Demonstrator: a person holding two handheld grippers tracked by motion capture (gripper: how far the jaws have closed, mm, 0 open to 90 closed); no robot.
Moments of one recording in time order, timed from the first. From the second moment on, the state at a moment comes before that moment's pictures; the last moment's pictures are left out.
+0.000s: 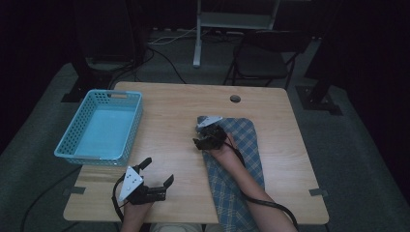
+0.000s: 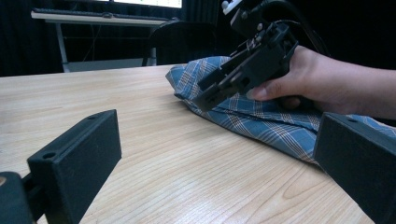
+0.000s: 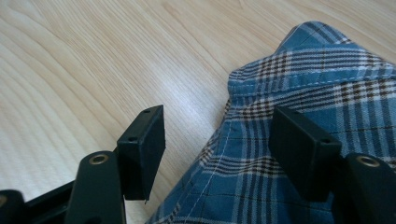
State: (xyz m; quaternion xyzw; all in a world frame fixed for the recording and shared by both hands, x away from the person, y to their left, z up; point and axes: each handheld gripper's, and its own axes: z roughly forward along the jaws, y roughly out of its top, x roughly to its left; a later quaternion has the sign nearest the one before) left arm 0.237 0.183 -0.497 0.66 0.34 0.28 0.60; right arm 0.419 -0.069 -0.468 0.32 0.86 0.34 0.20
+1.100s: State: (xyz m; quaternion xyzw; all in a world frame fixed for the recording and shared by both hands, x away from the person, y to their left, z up) left arm 0.237 0.183 -0.497 0.66 0.35 0.28 0.60; right arm 0.416 -0.123 -0.441 0.38 0.79 0.44 0.18
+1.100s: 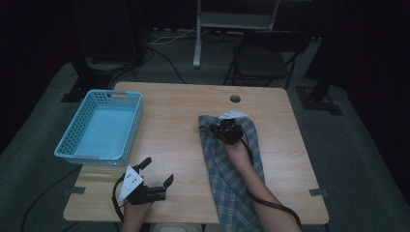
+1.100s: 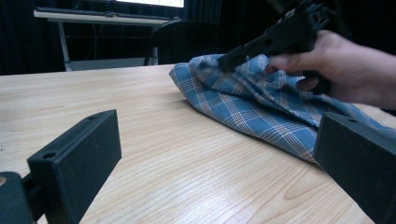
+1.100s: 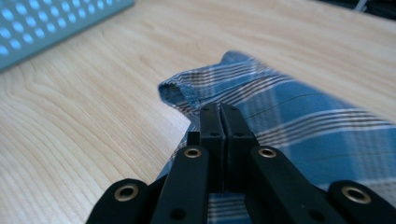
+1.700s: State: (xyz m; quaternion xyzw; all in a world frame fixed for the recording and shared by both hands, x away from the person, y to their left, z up) left arm 0.237 0.183 -0.497 0.66 0.35 0.28 0.60; right arm 0.398 -0.217 -0.397 0.44 0.73 0.47 0.23
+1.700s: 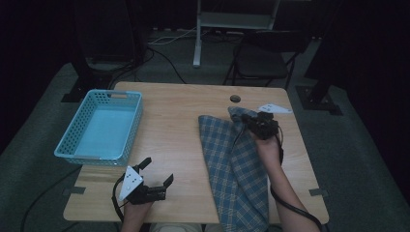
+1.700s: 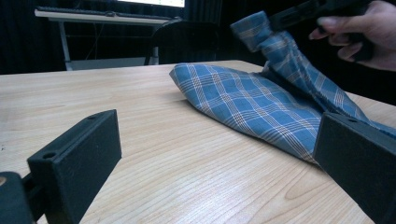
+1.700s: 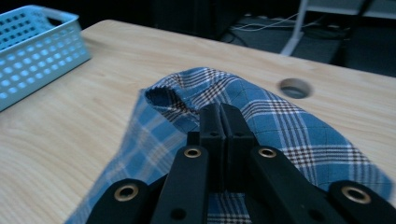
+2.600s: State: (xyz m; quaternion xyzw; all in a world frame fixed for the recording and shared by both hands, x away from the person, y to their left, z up) left arm 0.238 0.185 -0.497 0.66 0.35 0.28 0.60; right arm 0.360 -0.398 -0.428 0.60 0.63 0.41 0.28
